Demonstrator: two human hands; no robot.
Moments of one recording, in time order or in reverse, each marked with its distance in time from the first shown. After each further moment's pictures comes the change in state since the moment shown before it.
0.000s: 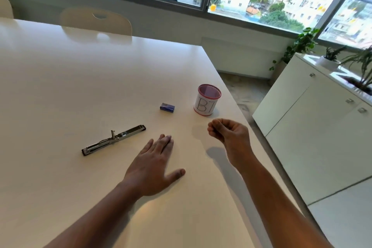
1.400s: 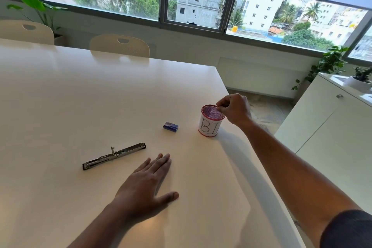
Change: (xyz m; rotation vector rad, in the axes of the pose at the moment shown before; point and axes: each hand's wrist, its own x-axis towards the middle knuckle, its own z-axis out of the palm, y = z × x) left_hand -0.005 0.012 -0.004 -0.040 0.115 -0.097; right_hand 0.175 -0.066 0.001 -1.122 0.001 -0.470
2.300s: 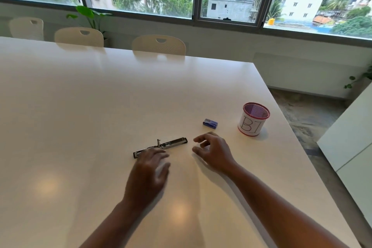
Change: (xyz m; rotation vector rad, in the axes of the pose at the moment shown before) left_hand -0.049 -0.057 -0.037 -0.092 0.543 -0.194; right_hand -0.146 -0.094 0.132 0.281 -0.390 -0.177
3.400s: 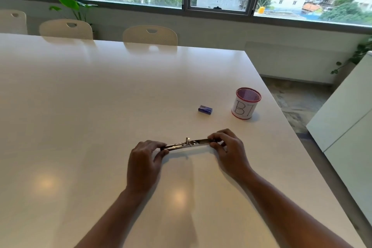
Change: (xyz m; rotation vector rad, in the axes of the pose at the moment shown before) left_hand -0.011 0.007 -0.009 -0.105 0.023 -0.201; right_hand -0.074 0.015 -0.017 0.081 0.240 -0.037
